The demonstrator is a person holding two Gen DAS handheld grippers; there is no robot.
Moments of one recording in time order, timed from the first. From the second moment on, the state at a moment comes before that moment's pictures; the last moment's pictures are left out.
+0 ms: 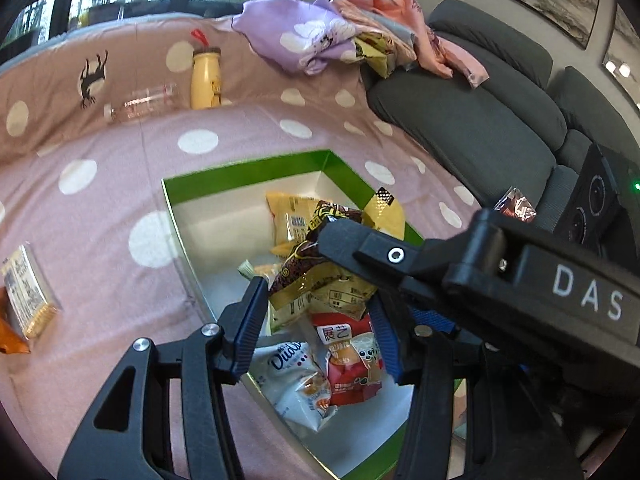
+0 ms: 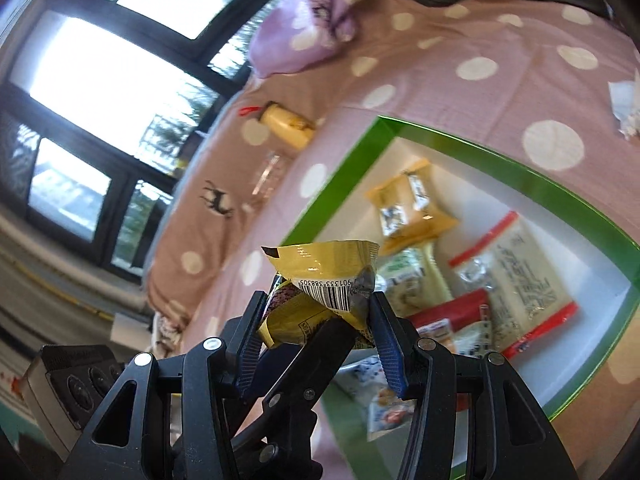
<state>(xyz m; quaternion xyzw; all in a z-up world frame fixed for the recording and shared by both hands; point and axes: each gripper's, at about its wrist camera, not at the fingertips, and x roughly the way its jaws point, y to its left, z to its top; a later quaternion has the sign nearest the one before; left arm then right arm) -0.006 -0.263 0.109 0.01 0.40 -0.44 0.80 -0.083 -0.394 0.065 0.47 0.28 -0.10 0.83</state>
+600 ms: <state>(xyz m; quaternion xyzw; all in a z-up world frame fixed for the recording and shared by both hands) -0.013 -0.177 0.145 -0.04 0.36 -0.39 0.85 -0.098 -0.383 0.086 0.44 0.25 -0.18 0.85</state>
